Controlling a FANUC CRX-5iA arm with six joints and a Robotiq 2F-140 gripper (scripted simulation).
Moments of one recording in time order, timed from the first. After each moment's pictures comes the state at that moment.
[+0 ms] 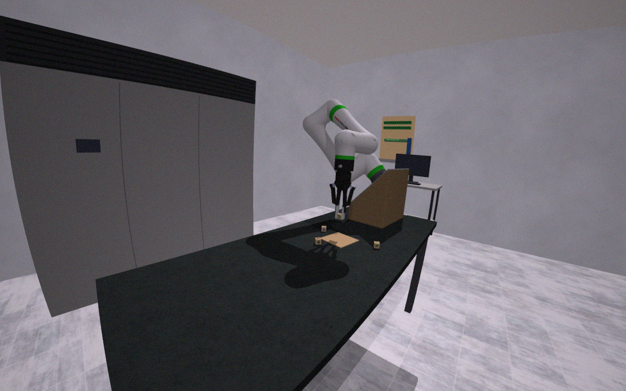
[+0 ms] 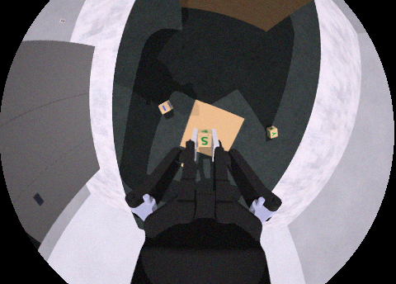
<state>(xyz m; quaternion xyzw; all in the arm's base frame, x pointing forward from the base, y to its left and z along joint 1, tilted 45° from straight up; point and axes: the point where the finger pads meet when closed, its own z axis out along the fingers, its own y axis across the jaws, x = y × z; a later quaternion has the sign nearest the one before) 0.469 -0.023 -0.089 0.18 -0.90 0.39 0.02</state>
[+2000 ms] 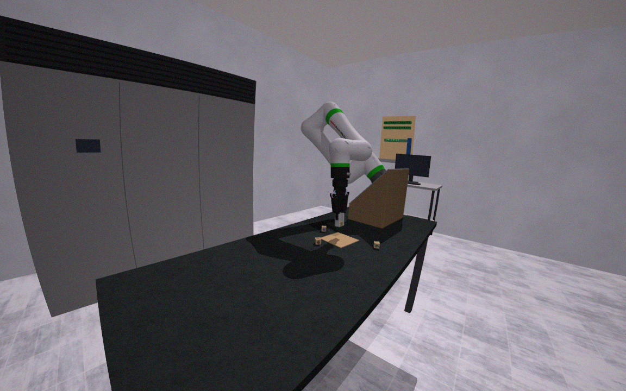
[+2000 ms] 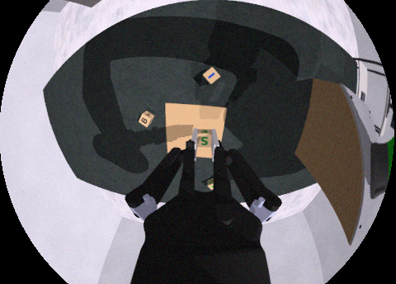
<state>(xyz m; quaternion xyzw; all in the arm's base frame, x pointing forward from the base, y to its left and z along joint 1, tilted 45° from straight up) 0.473 -0.050 -0.115 0.70 -0.62 0.27 0.22</state>
